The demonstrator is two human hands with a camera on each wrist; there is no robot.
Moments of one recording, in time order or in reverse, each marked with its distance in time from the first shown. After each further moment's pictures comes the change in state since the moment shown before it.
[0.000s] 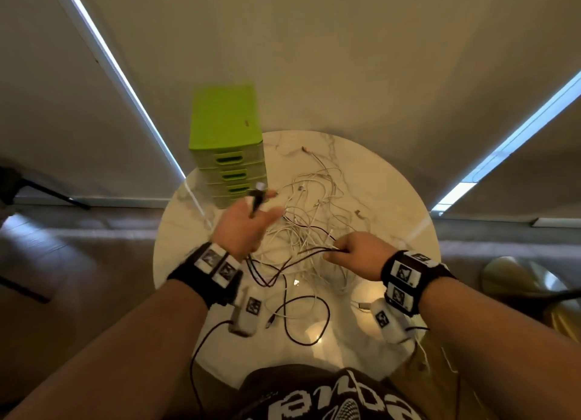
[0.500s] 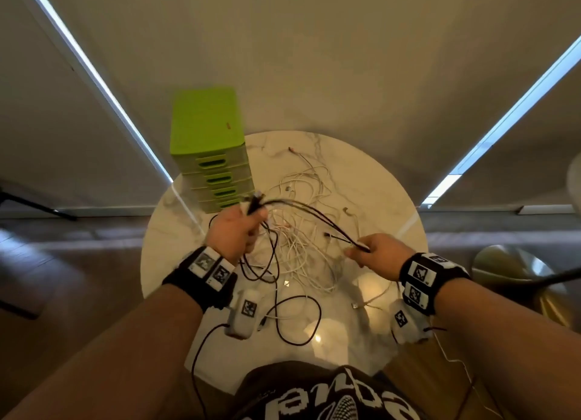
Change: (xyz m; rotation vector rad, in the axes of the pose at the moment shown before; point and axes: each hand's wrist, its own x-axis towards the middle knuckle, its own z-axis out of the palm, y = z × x) left_hand 0.004 -0.004 0.018 -0.297 0.023 -0.107; right_hand -0.019 0.062 -0.008 0.083 0.126 0.143
